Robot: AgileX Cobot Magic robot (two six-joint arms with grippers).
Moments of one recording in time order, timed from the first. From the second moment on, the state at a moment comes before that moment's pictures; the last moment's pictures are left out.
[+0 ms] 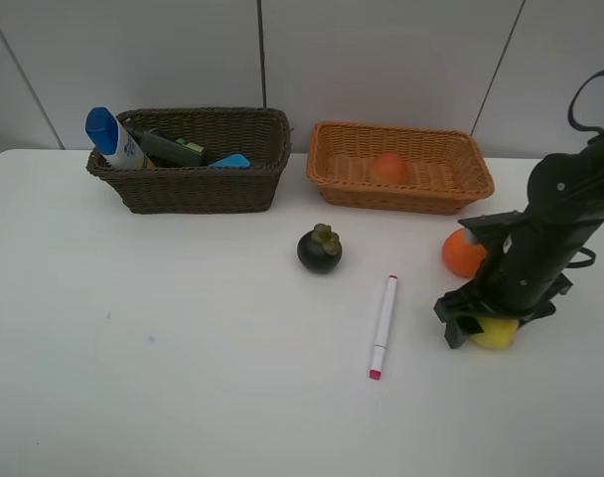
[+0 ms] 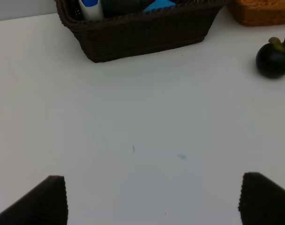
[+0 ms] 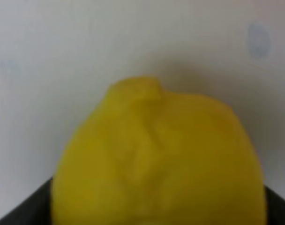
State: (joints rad) left arm -0.11 -0.01 -0.51 -0.14 1.07 0.11; right arm 0.26 1.82 -0.75 -0.02 0.59 -0.02
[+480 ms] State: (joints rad) left arm -0.11 -0.01 -0.51 -0.14 1.07 0.11; right arm 0.26 1.75 -0.92 -0.04 0.85 -0.02
